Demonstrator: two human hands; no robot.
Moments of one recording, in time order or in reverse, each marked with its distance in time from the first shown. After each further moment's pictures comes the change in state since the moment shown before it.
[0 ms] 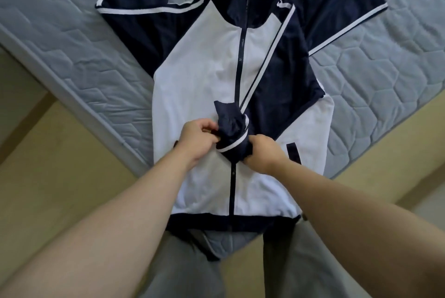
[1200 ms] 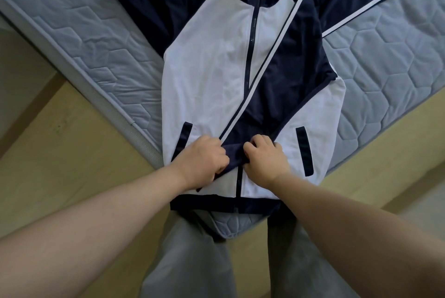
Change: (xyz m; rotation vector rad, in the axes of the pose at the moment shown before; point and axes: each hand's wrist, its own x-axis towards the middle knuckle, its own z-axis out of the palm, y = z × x) left_hand -0.061 -0.045 -0.029 1.147 -0.328 1.097; right_hand -0.048 -0.003 0.055 -0.372 0.135 -0.209
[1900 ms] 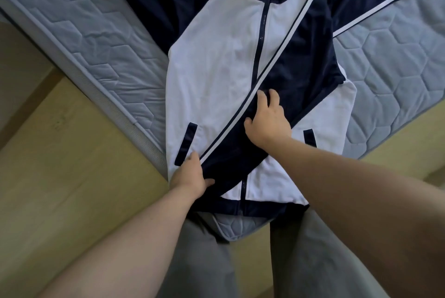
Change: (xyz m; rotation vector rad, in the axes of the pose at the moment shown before) left_hand -0.032 -0.001 0.061 -0.477 -0.338 -1.206; right_hand 0.079 -0.009 -0.041 0.275 0.116 0.371
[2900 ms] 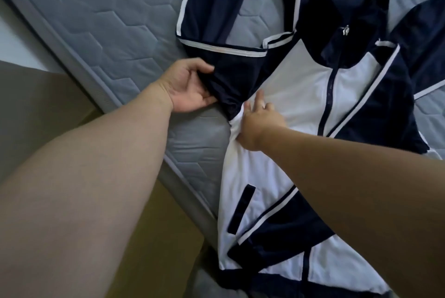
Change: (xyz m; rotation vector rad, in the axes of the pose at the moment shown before) left_hand 0.160 0.015 -0.328 -1.408 -0.483 0.231; right_hand 0.123 -0.195 -0.004 -0.510 -0.256 -0.174
